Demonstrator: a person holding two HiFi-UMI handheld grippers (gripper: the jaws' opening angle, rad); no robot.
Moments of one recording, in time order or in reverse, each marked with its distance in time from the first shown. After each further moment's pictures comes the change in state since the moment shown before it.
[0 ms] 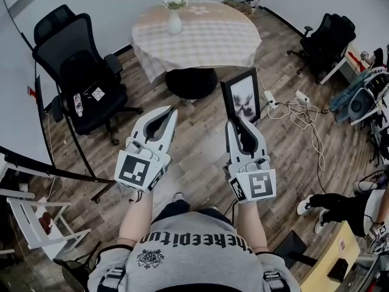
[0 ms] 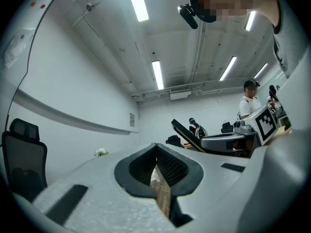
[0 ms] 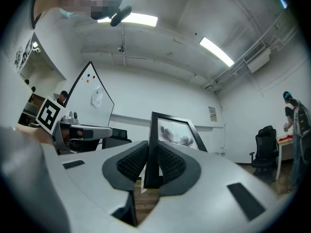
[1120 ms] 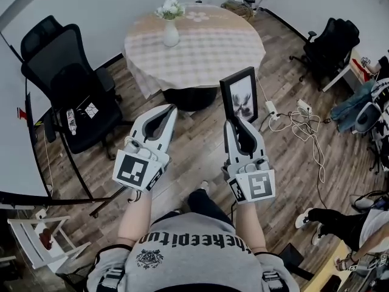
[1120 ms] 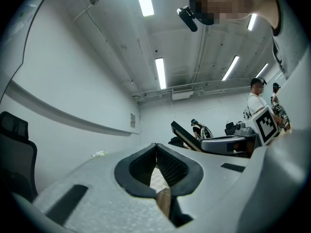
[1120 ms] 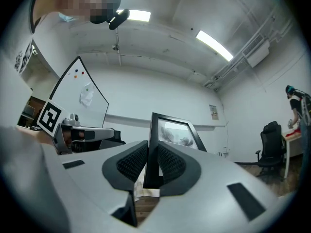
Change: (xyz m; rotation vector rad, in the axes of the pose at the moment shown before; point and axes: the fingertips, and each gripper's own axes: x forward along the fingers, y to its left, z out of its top) left arm 0.130 0.090 -0.032 -0.007 -0.020 -0.006; right arm 0.138 -0.076 -0.030 0.031 -0.018 0.008
